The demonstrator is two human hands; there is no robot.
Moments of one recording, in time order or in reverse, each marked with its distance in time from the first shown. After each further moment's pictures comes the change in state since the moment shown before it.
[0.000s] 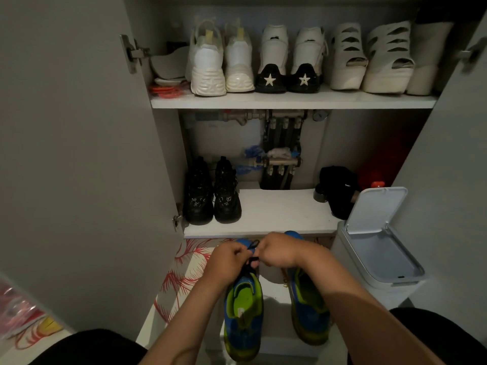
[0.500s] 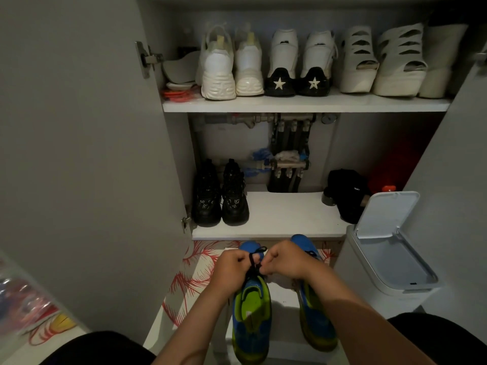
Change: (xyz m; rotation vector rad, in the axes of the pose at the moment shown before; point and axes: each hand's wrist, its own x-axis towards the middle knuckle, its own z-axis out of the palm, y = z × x) left_hand -0.017 0.001 -0.003 -0.162 0.049 -0.052; right_hand 0.026 0.037 0.034 0.306 0.155 -0.041
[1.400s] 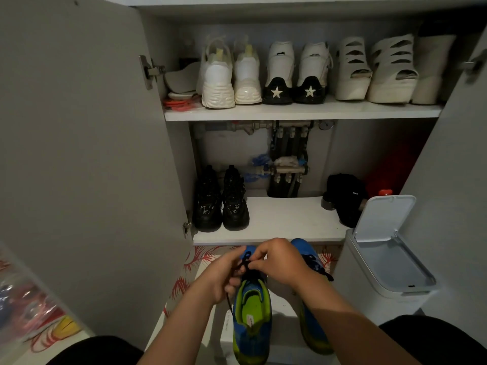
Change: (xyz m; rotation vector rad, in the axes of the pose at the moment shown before) left_hand -0.007 0.026 -0.027 -0.614 -0.225 -0.677; right_hand -0.015 -0.032 0.013 -0.185 0.264 -0.186
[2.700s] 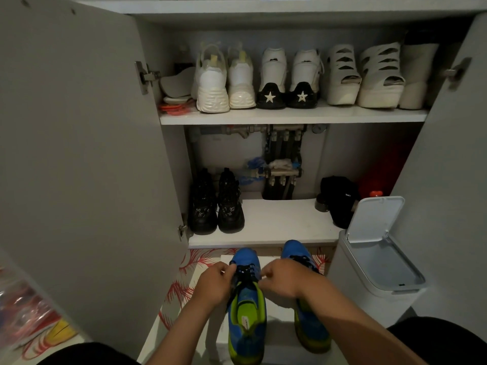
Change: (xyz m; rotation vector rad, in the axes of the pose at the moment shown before) left_hand 0.020 -0.034 -0.019 0.768 0.387 0.470; right_hand -0.018 0.025 -0.006 -0.274 -0.349 0.105
